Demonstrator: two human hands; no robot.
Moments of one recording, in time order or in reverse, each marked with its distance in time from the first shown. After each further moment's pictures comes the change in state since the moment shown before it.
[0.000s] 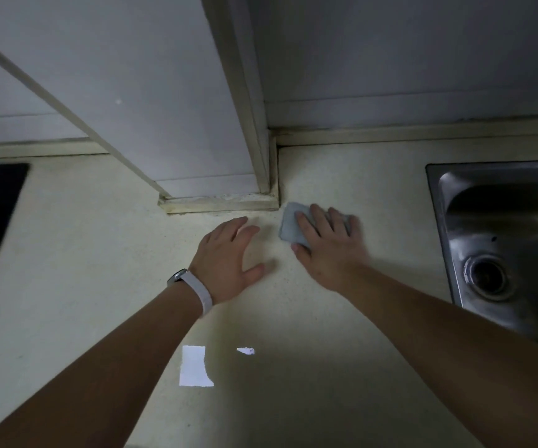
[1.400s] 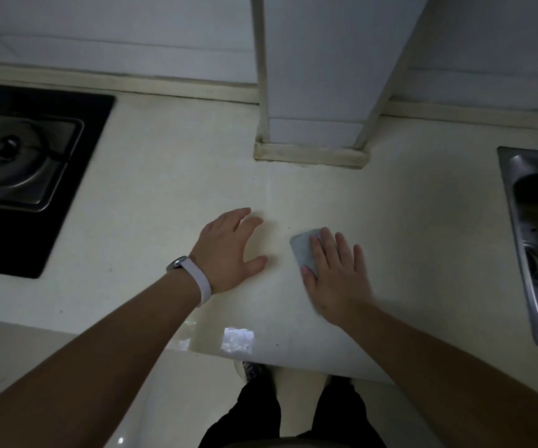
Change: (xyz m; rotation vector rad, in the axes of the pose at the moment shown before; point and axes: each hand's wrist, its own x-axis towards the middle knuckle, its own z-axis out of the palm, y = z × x) left_hand -0.152 -0.134 0.010 -0.094 0.089 -0.013; right_hand -0.096 -0.198 0.025 0.086 -0.059 0.058
